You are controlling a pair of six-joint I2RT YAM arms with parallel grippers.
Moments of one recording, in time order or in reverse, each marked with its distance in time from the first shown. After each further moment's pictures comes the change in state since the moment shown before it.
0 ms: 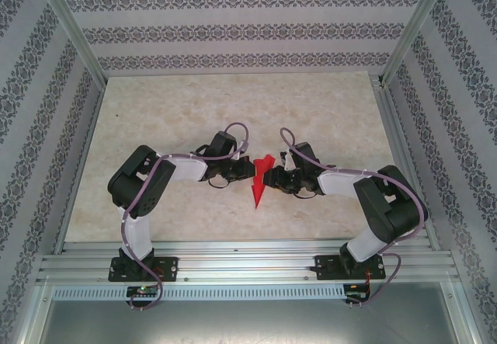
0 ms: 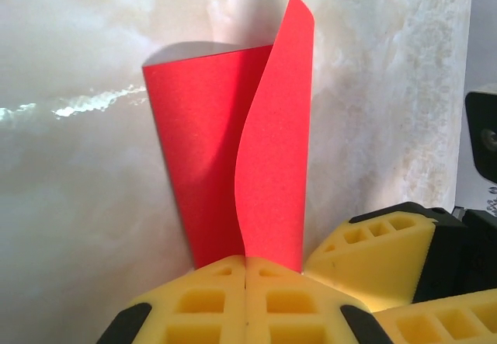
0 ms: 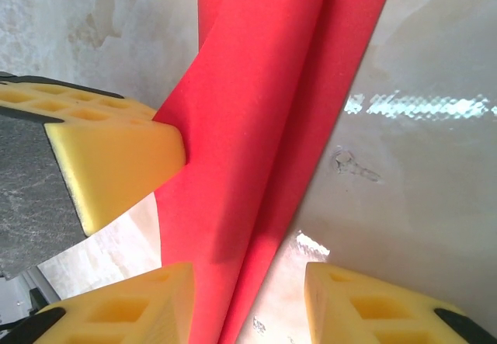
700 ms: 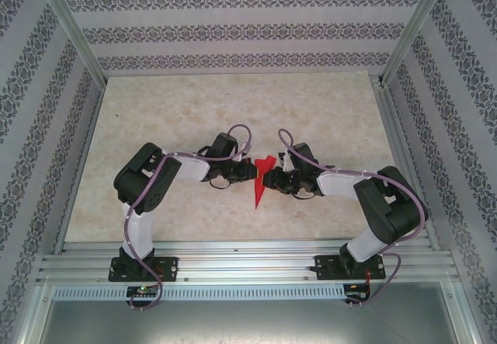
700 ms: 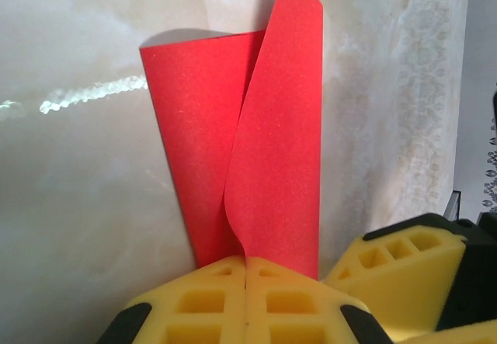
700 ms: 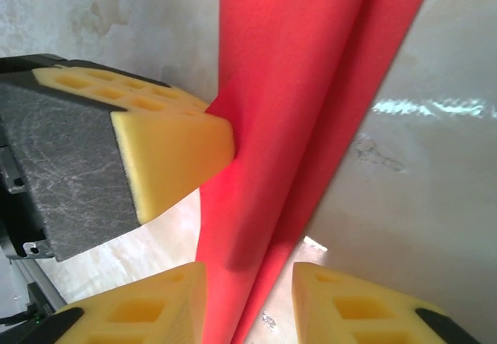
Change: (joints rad) left arm 0.000 0.058 0.013 0.044 0.052 0.023; right arm 0.025 -0.011 0.000 -0.003 0.007 0.002
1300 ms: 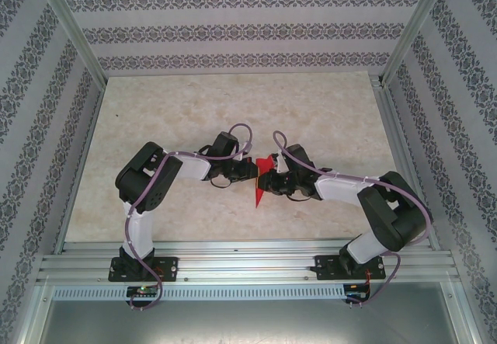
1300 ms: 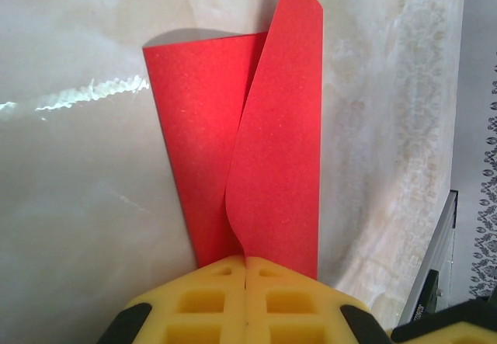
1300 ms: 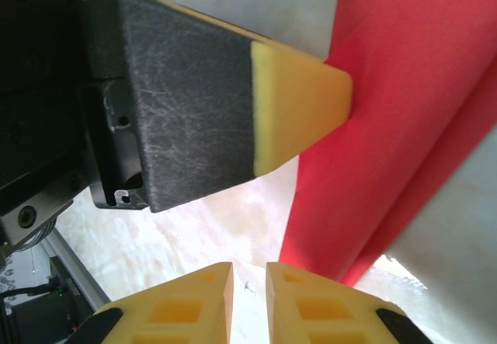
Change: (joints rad) left arm 0.000 0.016 0.018 0.000 0.009 0.003; right arm 0.076 -0.047 -0.002 0.024 -0.001 0.037
